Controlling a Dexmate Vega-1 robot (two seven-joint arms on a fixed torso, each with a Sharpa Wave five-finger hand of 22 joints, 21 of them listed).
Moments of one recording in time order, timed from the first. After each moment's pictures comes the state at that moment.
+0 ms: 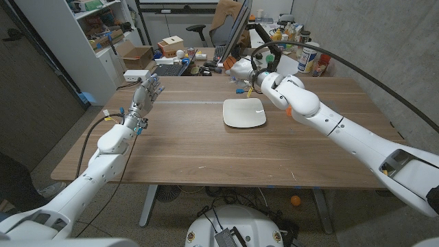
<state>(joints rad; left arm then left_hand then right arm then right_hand) 0.88 0.63 0.25 -1.21 -0.70 -0.55 -0.26 0.01 0.06 0.58 0.19 0.23 -0.17 0.05 0.18 0.17 -0.17 0.01 0.19 0.18 -0.17 0.05 0.19 0.18 0.00 0.04 0.21 0.19 -0.42 -0.61 -0.83 -1.78 -1.25 -0.12 0.31 1.19 0.11 0.20 -0.08 0.24 0.90 -0.06 0.30 0.44 0.79 -0.06 0.82 0.77 1.17 -0.22 0.56 1.19 0.96 -0.14 1.08 0.35</state>
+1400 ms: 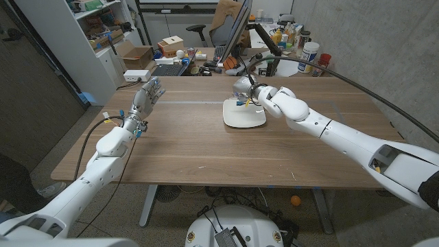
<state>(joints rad) 0.92 0.65 0.25 -1.23 -0.70 -0.54 -0.26 0.01 0.06 0.58 0.19 0.23 -0.17 0.05 0.18 0.17 -0.17 0.01 0.19 0.18 -0.17 0.05 0.19 0.18 0.00 0.04 0.21 0.19 -0.37 -0.59 -0.97 -1.59 -1.18 -0.16 0.29 1.19 0.11 0.20 -0.08 0.25 0.91 -0.07 0.30 0.45 0.79 -0.06 0.82 0.77 1.17 -0.21 0.54 1.19 0.94 -0.13 1.14 0.32</state>
